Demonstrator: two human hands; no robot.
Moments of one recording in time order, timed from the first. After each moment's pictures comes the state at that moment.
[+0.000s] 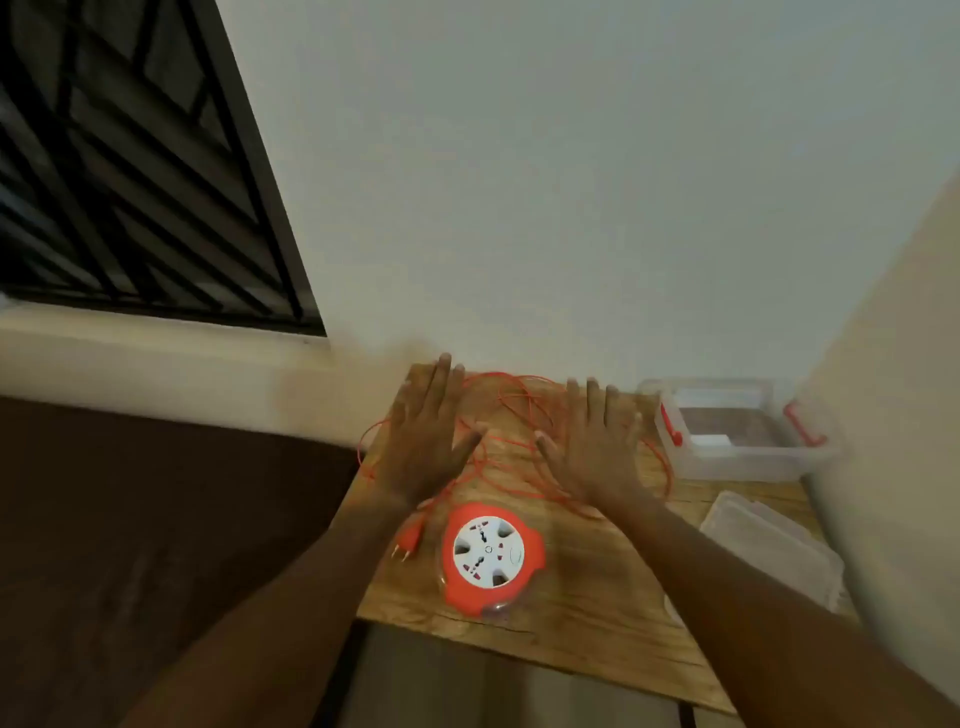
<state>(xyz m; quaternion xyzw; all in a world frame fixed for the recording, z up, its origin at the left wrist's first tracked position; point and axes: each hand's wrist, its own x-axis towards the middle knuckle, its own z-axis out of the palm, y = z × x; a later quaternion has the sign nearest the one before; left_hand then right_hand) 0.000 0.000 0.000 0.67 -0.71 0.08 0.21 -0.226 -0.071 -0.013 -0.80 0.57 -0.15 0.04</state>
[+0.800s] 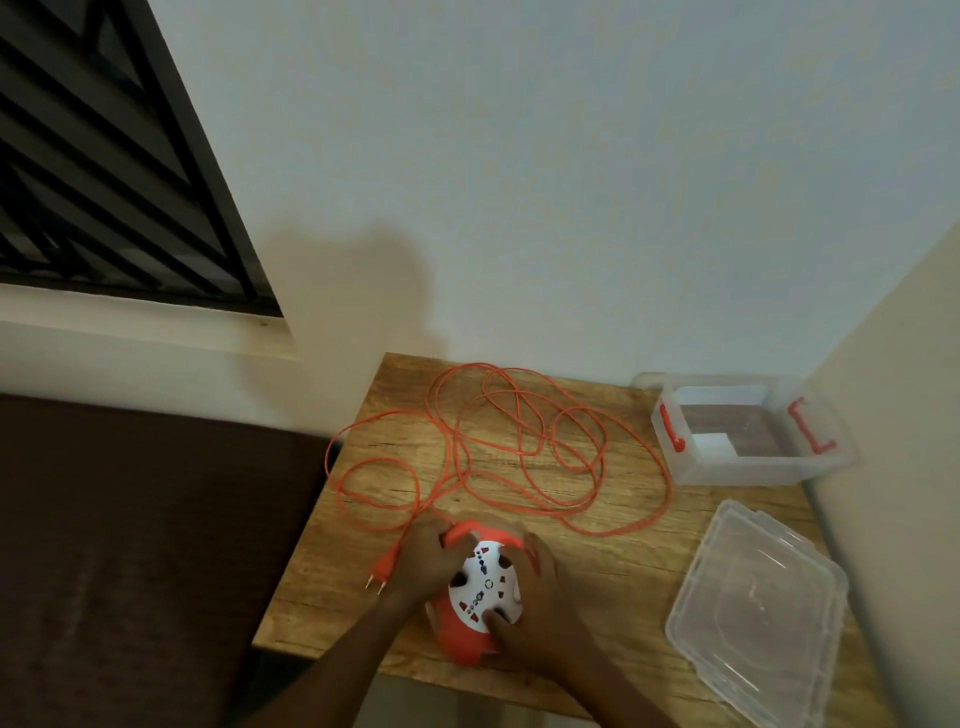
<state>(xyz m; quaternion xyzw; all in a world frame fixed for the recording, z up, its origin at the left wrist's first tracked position) -0.022 0.010 -0.129 0.72 -0.47 -0.39 0.32 -0.212 0.017 -0.120 -0.79 0.51 -0.08 0.32</state>
